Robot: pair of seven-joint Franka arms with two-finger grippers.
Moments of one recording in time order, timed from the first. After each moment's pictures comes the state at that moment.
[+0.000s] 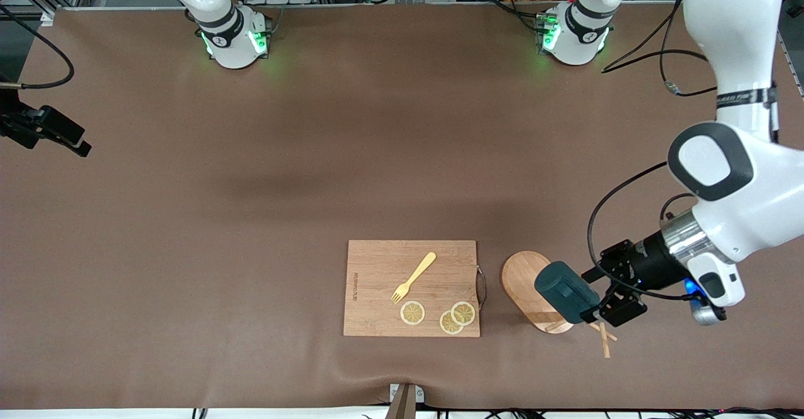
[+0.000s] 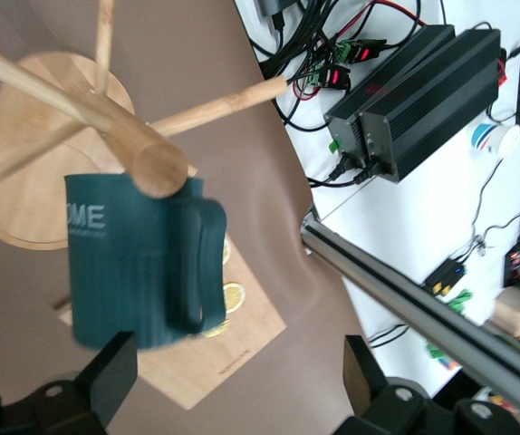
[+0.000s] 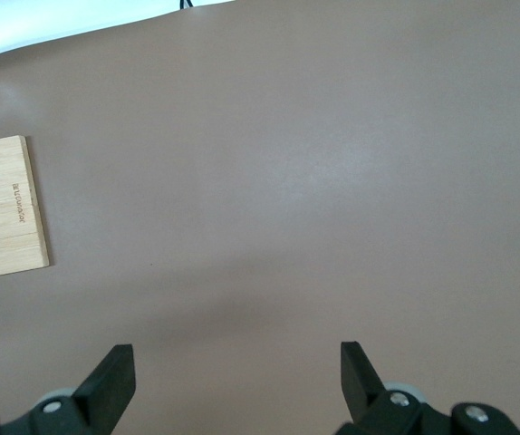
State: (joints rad) left arm -0.15 0.52 0.01 -1.29 -0.58 2.16 -0.89; right arm -0.06 -0.02 0.03 -1.58 0.02 1.66 0.15
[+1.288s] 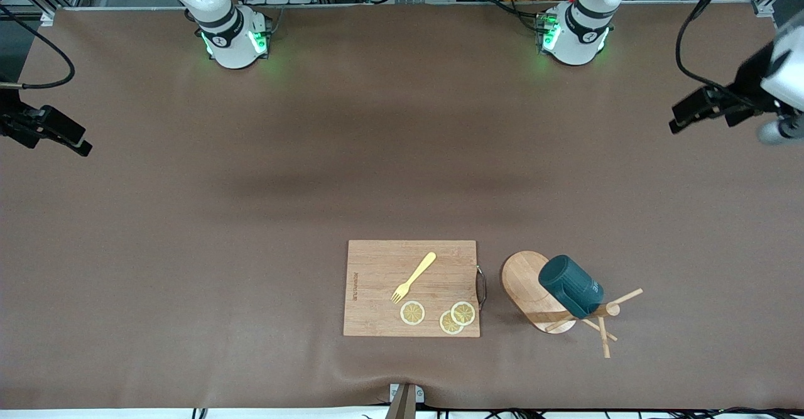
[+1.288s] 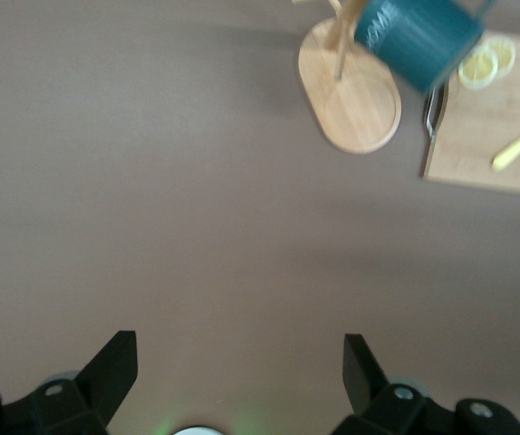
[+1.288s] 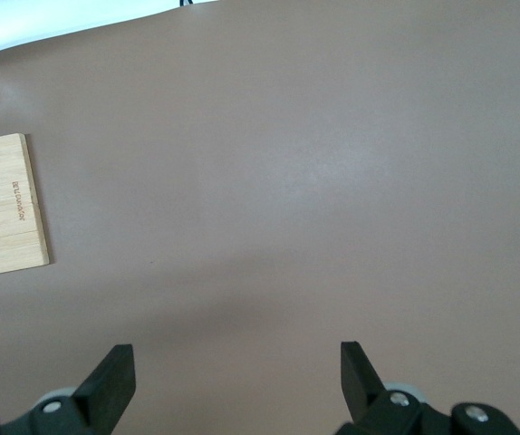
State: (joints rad) left arm -0.06 0.01 -0.07 -1.47 -0.01 1.45 -0.20; right arm -0.06 -0.02 0.03 -1.58 0.02 1.65 0.15
